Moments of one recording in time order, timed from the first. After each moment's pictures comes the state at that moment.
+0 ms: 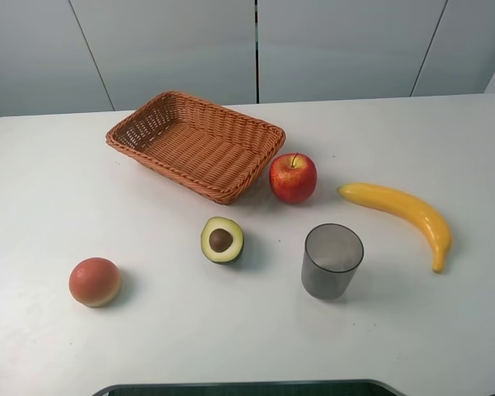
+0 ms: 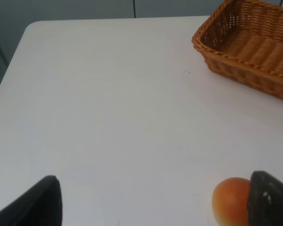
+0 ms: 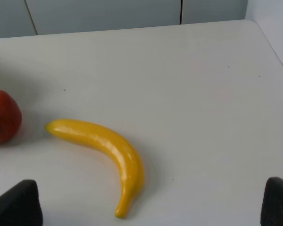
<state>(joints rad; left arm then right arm) 0.04 0.00 -0.51 0.02 1.08 -0.02 -0.06 -0.01 -0.50 0.02 1.10 0.01</state>
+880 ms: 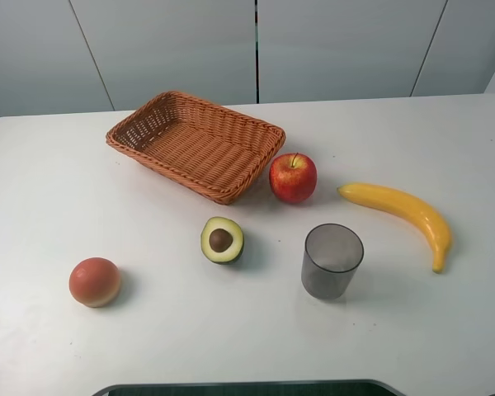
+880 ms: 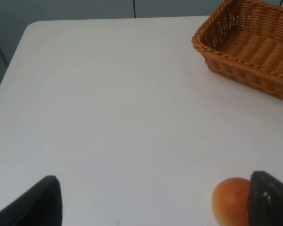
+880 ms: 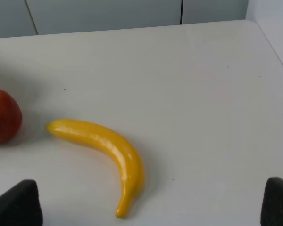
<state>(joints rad) 0.04 0.00 -0.51 0.02 1.08 -0.02 -0.06 -0.01 -0.50 0.02 1.10 0.01</state>
